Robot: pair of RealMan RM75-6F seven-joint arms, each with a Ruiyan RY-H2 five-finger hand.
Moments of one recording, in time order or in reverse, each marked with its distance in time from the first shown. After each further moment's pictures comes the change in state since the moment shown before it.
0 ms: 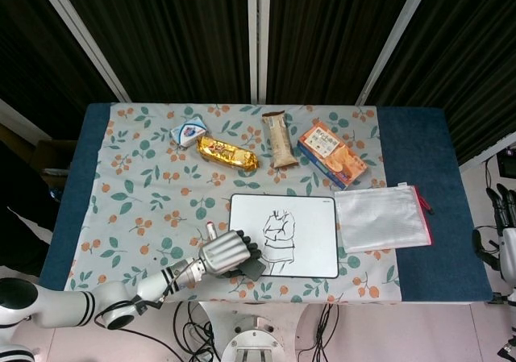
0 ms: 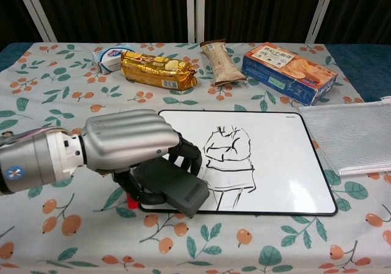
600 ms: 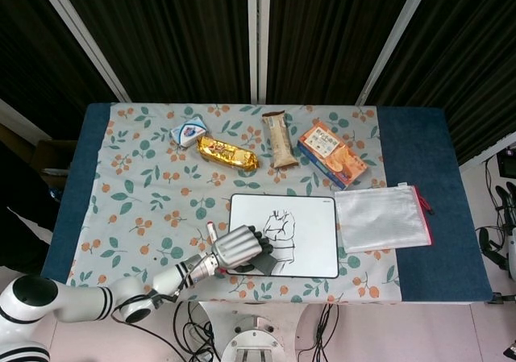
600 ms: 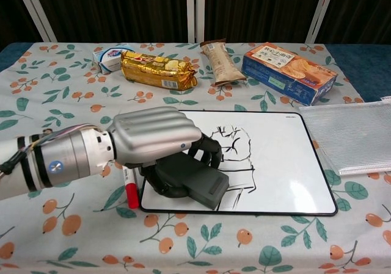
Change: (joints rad) left arm -0.043 -0.092 -0.049 0.091 -0.050 -0.035 -0.003; right arm -0.004 0.017 0.005 -0.002 0.003 0.003 0.029
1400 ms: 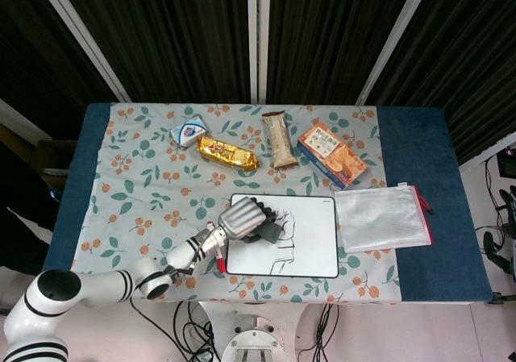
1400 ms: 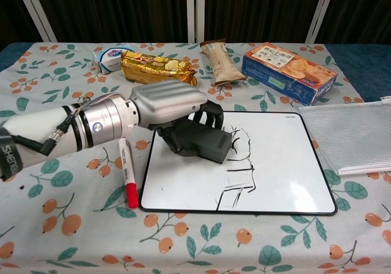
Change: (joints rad) left arm -0.087 -0.098 -0.103 0.241 -0.120 -0.078 -0.075; right arm -0.014 0.004 -0.011 0.025 -0.007 0.008 0.032
